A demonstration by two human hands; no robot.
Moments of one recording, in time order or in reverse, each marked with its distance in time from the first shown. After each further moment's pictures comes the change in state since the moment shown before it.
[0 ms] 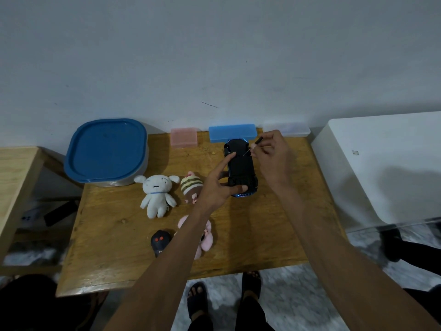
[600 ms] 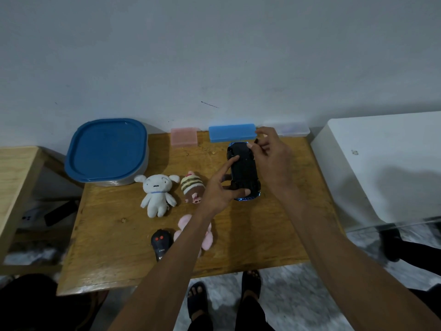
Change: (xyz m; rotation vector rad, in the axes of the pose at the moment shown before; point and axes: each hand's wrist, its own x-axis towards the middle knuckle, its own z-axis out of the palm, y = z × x) left_hand -0.009 -0.002 0.007 -0.028 -0.008 -0.007; right_hand -0.004 -0.009 -0.005 -0.208 -0.001 -0.250
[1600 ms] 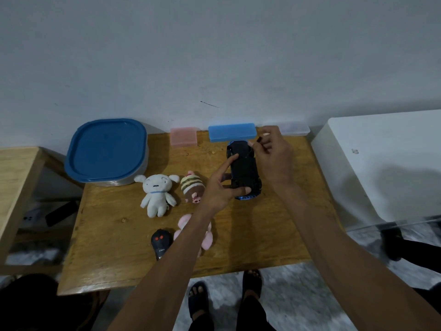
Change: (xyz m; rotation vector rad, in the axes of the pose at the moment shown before) left_hand 0.001 0.003 0.002 -0.042 -0.004 -0.010; right_hand 0.005 0.013 0.003 -0.010 0.033 0.002
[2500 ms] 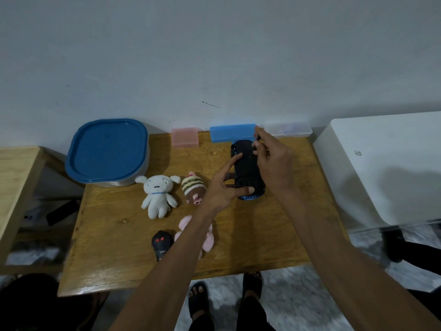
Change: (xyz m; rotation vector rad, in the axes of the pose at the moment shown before) left_hand 0.005 0.005 0.000 0.001 -0.017 0.001; right_hand -0.005 -0.003 0.001 -0.001 -0.042 -0.089
